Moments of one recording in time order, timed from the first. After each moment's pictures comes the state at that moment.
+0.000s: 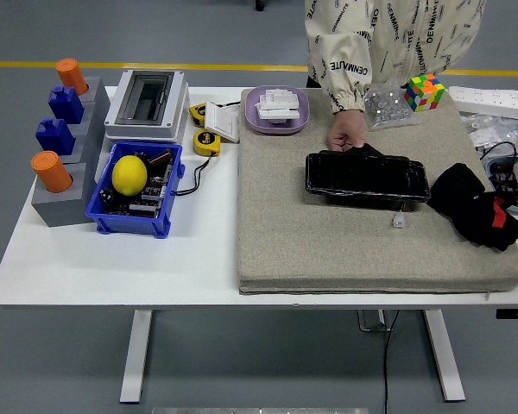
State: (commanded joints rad) left arm -0.05 0.21 -1.43 -0.23 1.10 0.02 0.14; right arm 0.27 -0.55 1.38 1.33 -1.04 -0.12 -0.24
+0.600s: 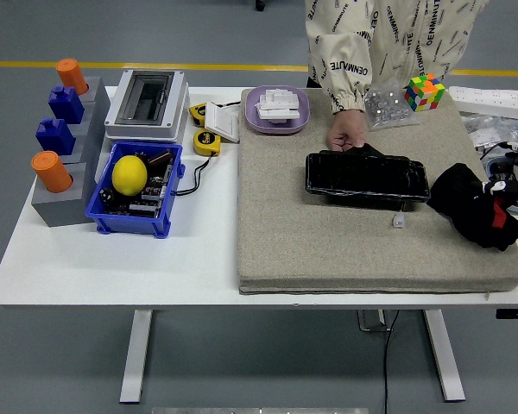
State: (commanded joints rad) left arm -0.05 0.21 -1.43 -0.22 1.10 0.02 0.14; right arm 0.41 -0.64 1.12 1.25 -1.75 0.17 -0.29
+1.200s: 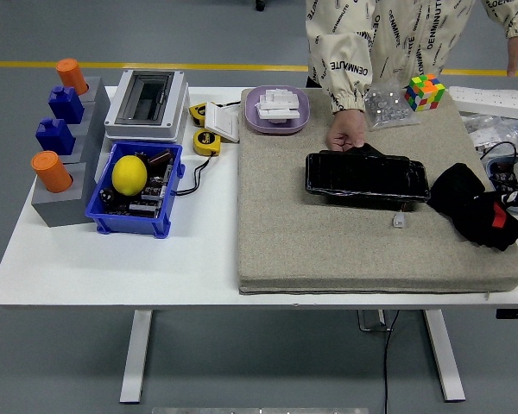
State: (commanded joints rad) left arm -0.05 0.21 -1.44 -0.22 1.10 0.02 0.14; right arm 0.50 -0.46 1.16 1.09 -2.22 0.23 -0.44
